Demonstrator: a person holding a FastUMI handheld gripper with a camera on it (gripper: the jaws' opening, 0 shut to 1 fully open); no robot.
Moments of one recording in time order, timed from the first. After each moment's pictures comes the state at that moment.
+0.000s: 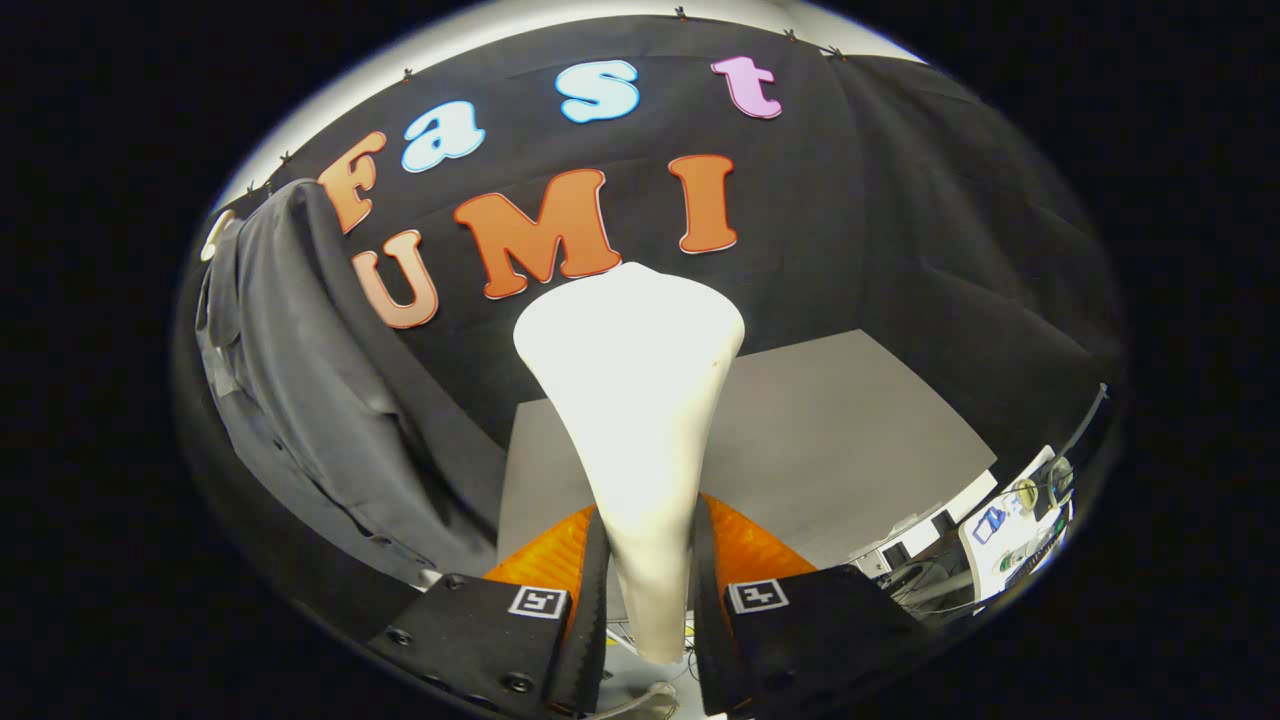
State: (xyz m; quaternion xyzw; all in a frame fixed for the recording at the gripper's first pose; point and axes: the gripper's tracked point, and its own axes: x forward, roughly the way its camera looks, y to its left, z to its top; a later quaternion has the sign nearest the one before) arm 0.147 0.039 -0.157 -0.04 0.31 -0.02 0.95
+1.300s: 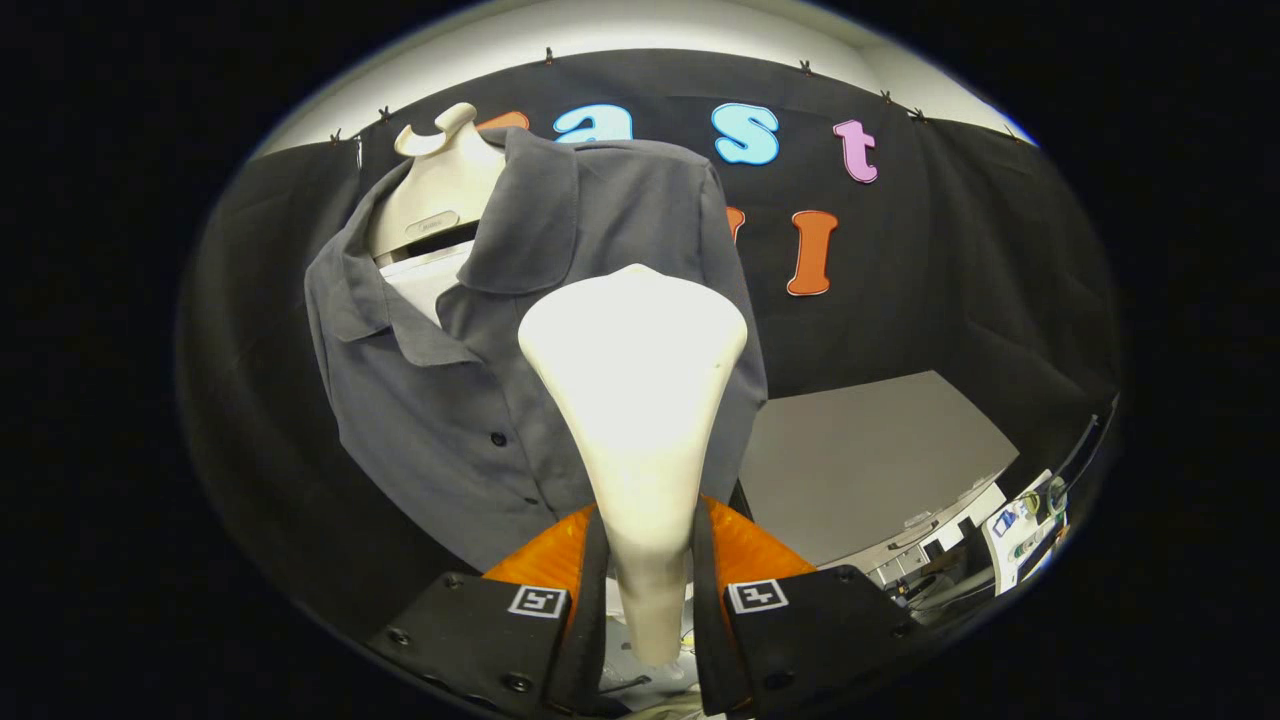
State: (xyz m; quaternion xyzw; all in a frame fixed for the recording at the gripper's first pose) arm 0.095 0.312 -0.147 -0.08 0.29 0.01 0.95
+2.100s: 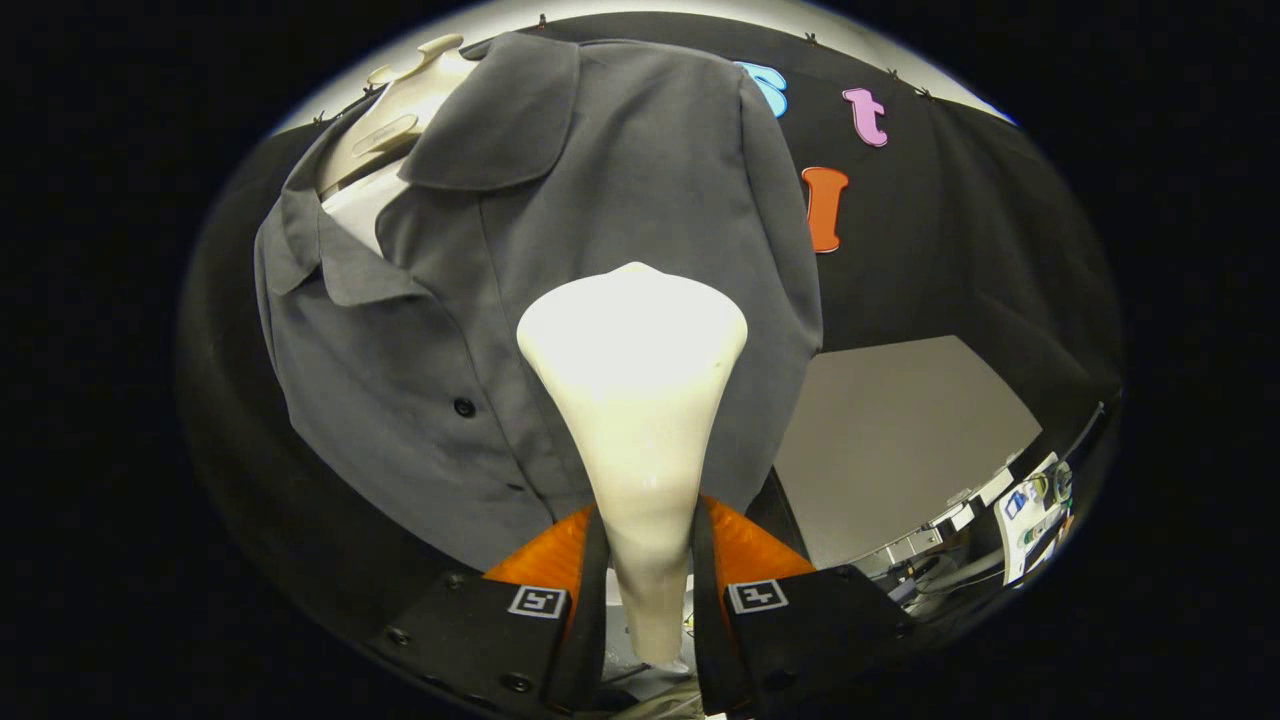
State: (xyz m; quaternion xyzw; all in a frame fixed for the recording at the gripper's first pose) arm 0.120 0.315 -0.231 -0.07 0.35 0.00 0.94
